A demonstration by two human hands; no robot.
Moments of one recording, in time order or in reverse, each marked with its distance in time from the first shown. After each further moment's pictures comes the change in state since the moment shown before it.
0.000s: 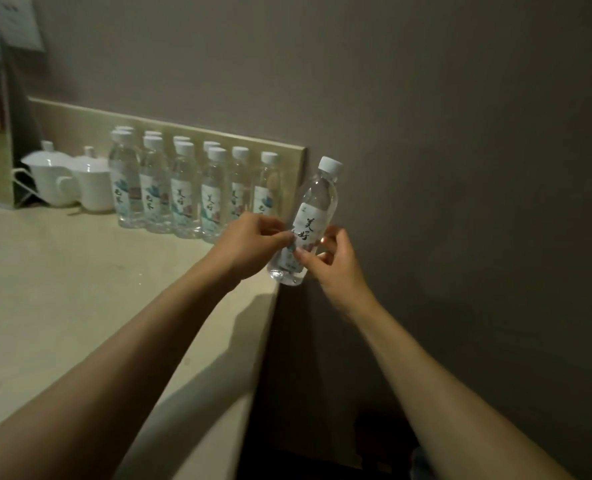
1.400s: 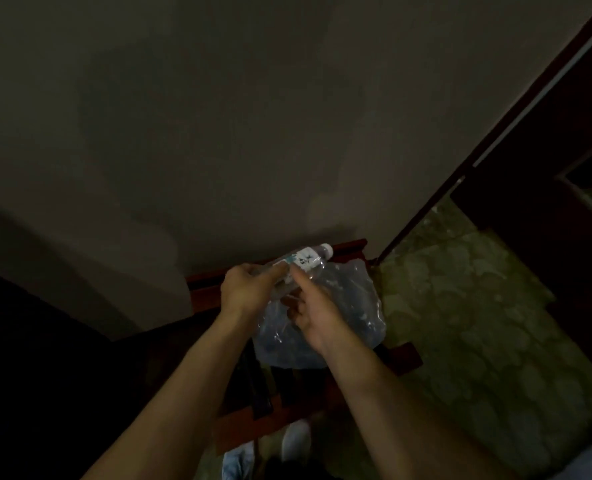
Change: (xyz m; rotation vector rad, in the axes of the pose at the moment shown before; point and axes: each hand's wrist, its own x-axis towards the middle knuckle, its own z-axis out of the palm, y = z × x) left_hand -0.079 -0.044 0.536 -0.352 -0.447 -0.824; right_hand -0.224 0.241 -0.351 0.483 0.714 1.028
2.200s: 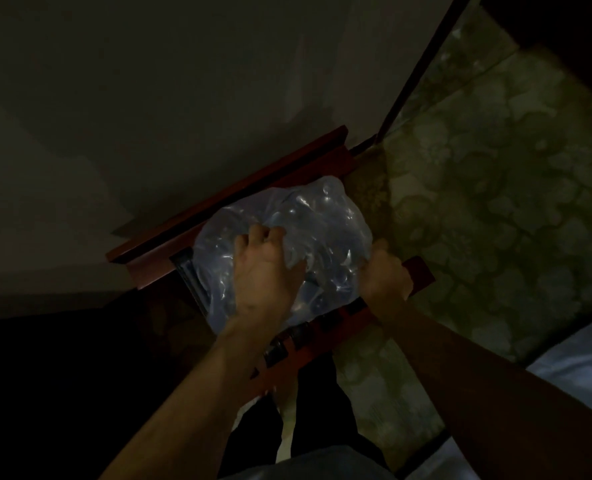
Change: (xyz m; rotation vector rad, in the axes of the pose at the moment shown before) left_hand 0.077 -0.091 0.169 1.138 -0.073 0.511; right_hand 0.137 0.046 -0.240 -1.286 0.612 0.159
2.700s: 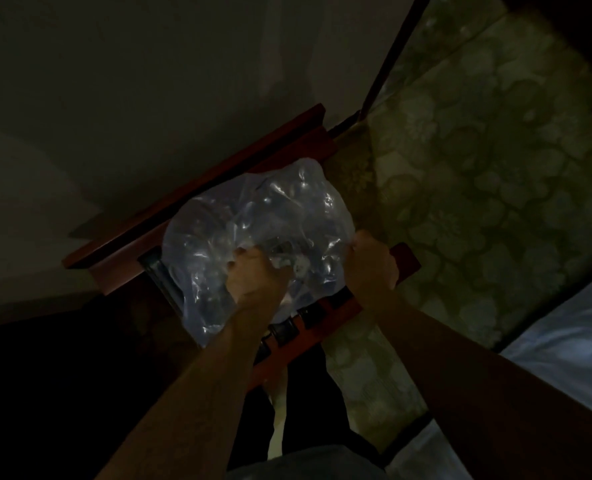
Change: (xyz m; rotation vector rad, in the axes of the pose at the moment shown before) left_hand 0.029 -0.002 0.077 0.064 -0.346 -0.401; right_hand 0.019 0.012 0.002 0.152 0.010 -0.038
